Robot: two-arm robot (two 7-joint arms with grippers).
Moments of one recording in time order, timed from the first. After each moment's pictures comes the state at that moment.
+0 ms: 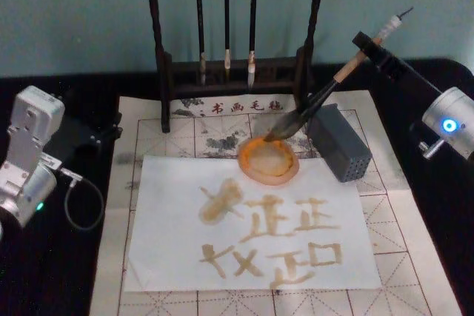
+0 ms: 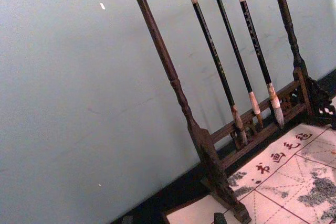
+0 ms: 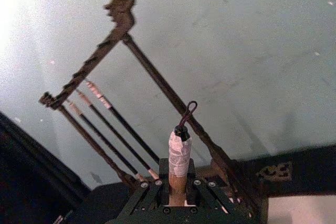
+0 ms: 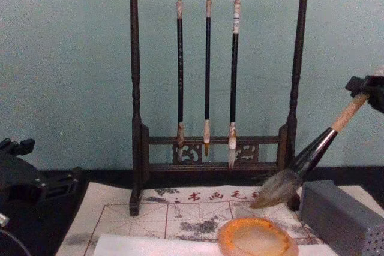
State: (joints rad) left arm -0.20 0.60 0.45 -1.41 -0.25 -0.12 0.03; right arm 0.36 0.47 -0.32 -1.31 1.18 0.17 0.39
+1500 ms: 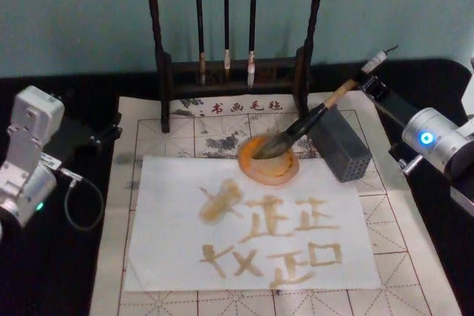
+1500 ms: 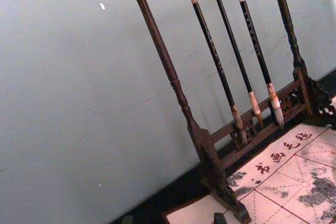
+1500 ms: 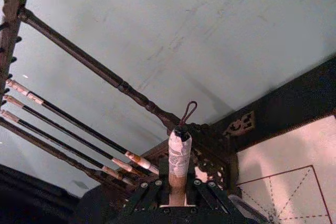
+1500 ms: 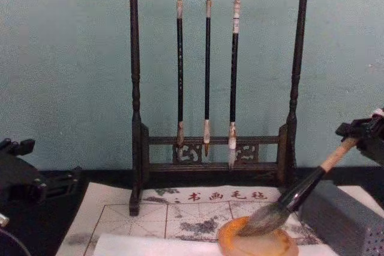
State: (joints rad) left arm -0.20 0.60 0.45 -1.41 -0.25 -0.12 0.03; right arm 0.39 0.45 -0.39 -1.24 1.35 0.20 0.19
